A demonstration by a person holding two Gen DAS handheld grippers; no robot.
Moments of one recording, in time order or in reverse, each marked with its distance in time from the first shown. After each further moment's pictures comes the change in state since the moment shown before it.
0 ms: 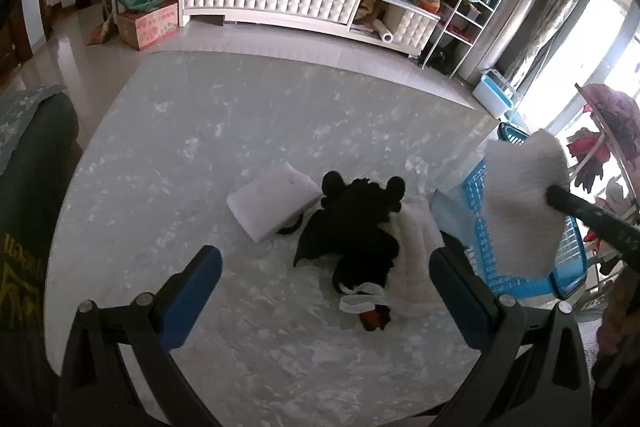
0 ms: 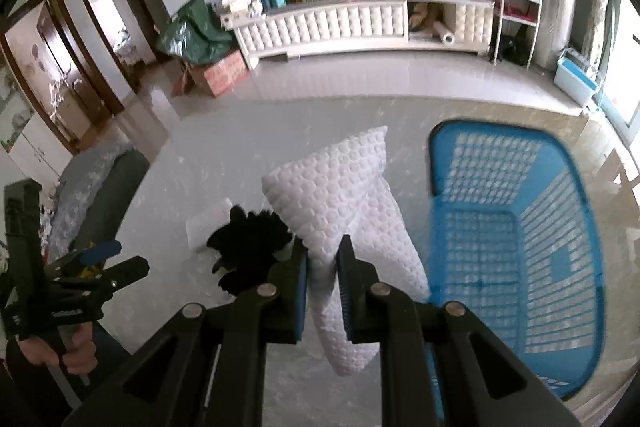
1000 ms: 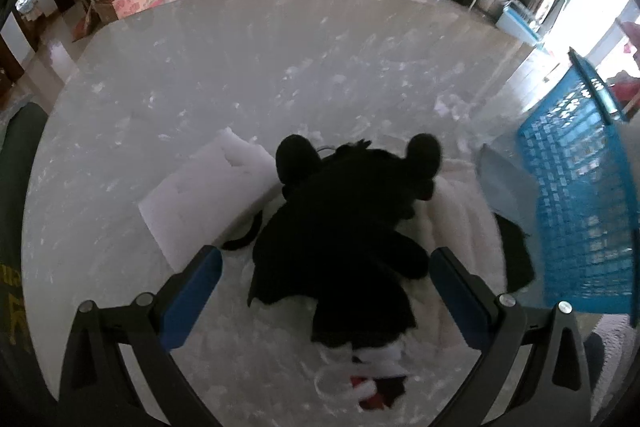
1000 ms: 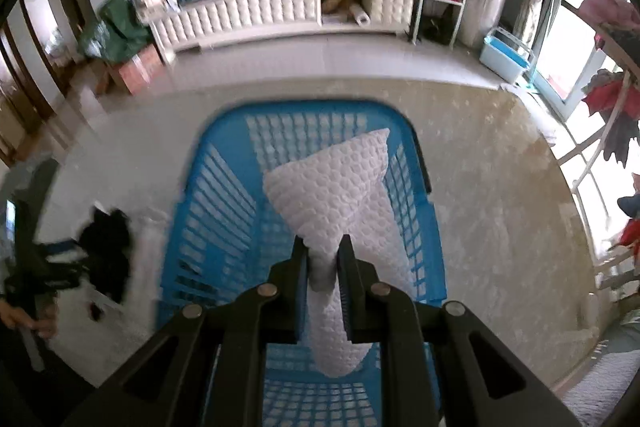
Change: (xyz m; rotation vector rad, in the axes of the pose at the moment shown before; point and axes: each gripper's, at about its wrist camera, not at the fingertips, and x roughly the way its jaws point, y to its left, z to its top) left arm 0.126 -0.038 0.009 0.091 0.213 0.102; right arm 0.030 -0.118 -0.016 0.072 0.076 -0.295
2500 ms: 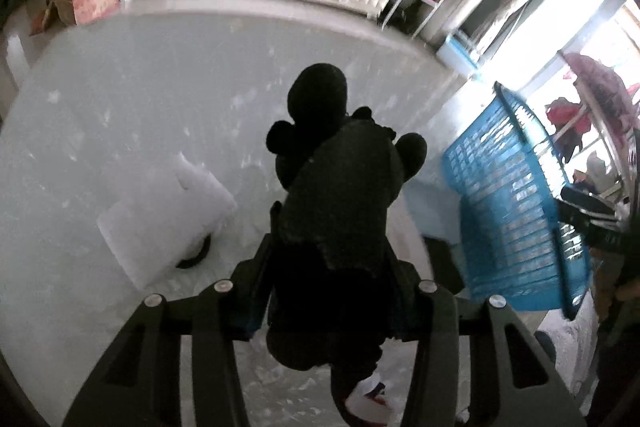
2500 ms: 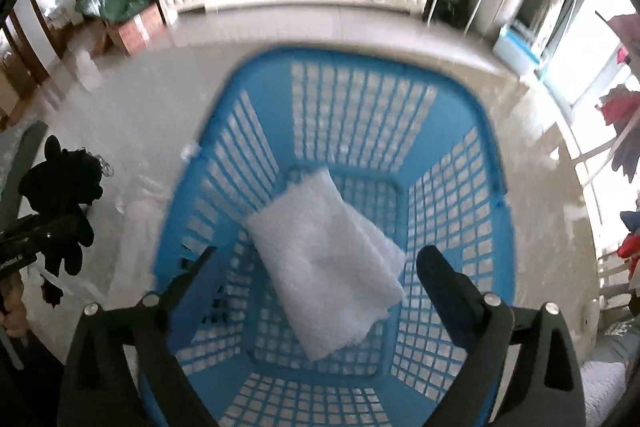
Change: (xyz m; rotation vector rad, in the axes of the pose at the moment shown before) left arm -0.026 0.023 -0.008 -0.006 -0.071 -0.264; right arm -0.010 0.041 0.003 -0.073 0.049 -0.026
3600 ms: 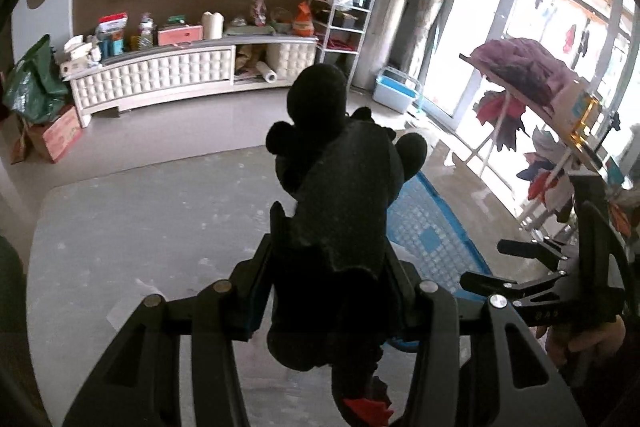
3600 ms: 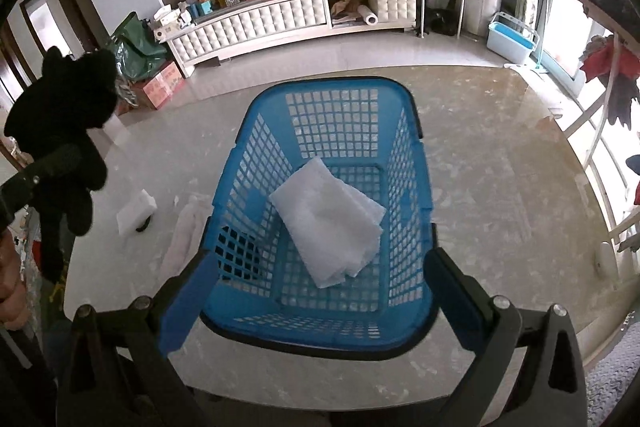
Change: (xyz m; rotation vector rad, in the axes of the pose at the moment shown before) left arm -0.108 -0.162 0.020 0.307 -0.273 -0.016; right arm -0.070 -0.026 -0.040 0.145 -0.092 0.142
